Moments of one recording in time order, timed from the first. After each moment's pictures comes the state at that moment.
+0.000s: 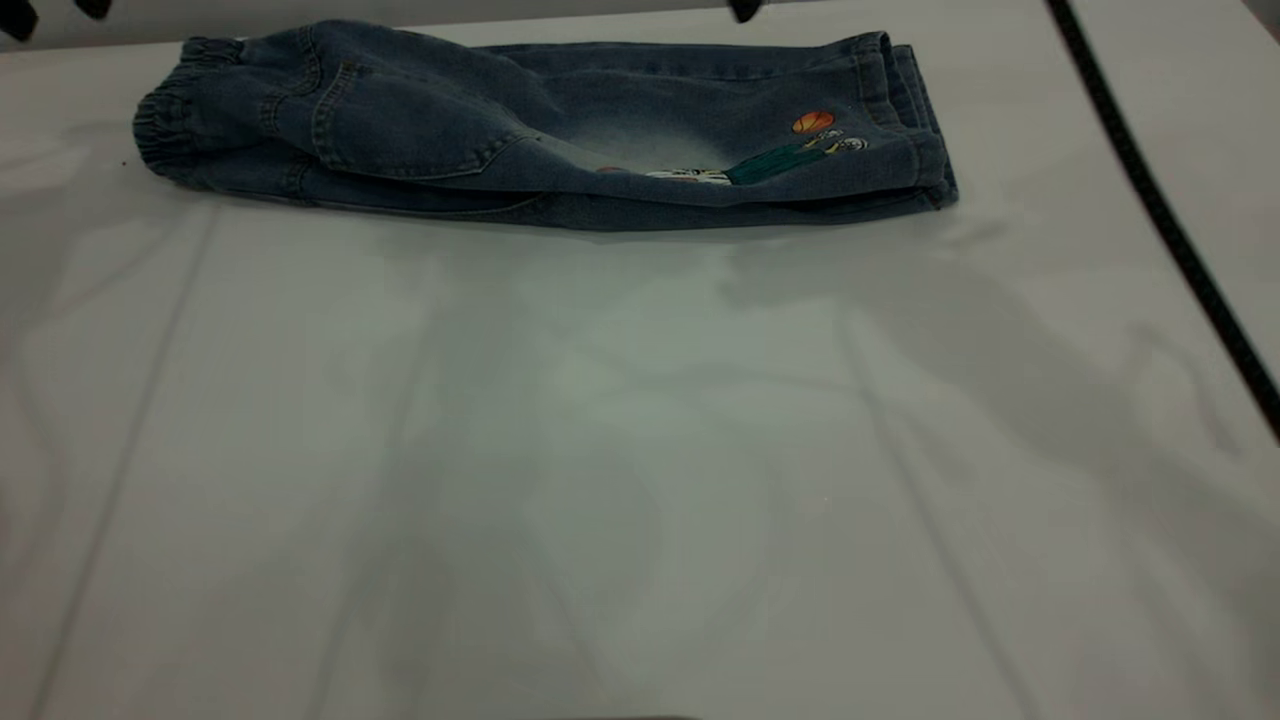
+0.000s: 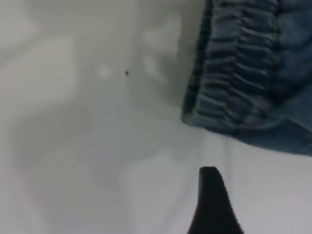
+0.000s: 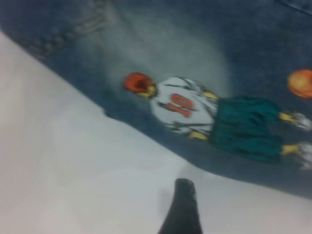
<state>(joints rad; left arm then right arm) 0.18 2.29 -1.97 -0.28 0.98 0.23 0.42 2.02 -1.49 0.14 0.58 -0.01</state>
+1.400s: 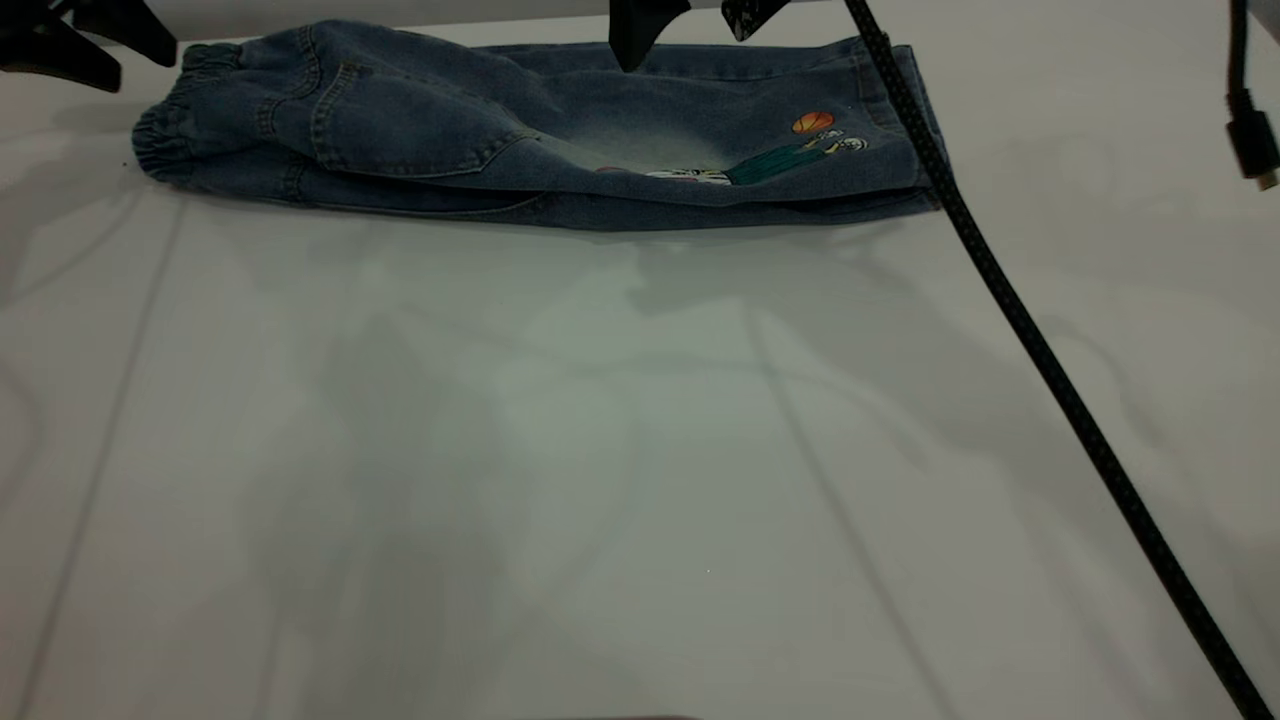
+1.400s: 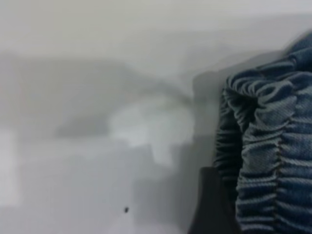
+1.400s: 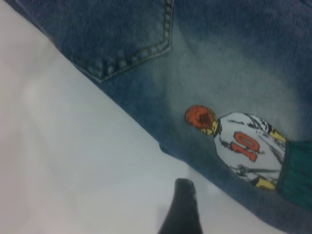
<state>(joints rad) 0.25 2.48 -1.98 -0.64 0.72 0.53 0.49 2.14 -1.59 0.18 0.51 -0.05</state>
